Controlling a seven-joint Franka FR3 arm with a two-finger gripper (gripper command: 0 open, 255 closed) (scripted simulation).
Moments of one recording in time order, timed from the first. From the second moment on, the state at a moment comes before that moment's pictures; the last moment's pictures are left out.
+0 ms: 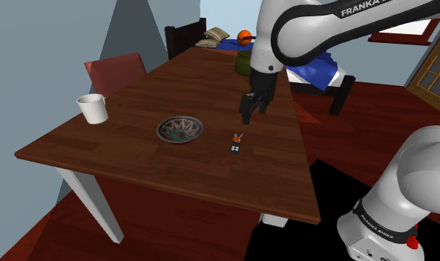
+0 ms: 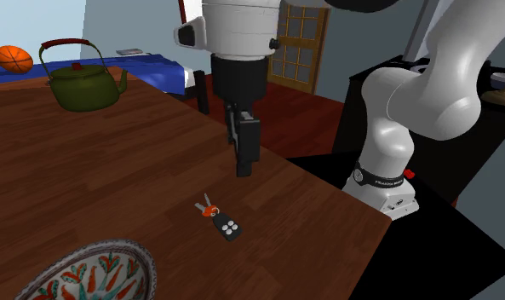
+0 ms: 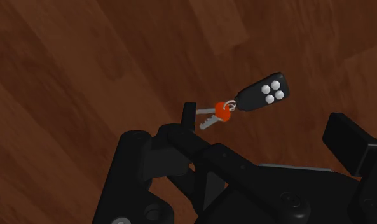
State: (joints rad) arm 0.03 -0.45 0.20 -2.47 0.10 2.08 0.11
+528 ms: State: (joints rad) arm 0.04 -0.22 0.28 -2.47 0.08 2.28 0.23
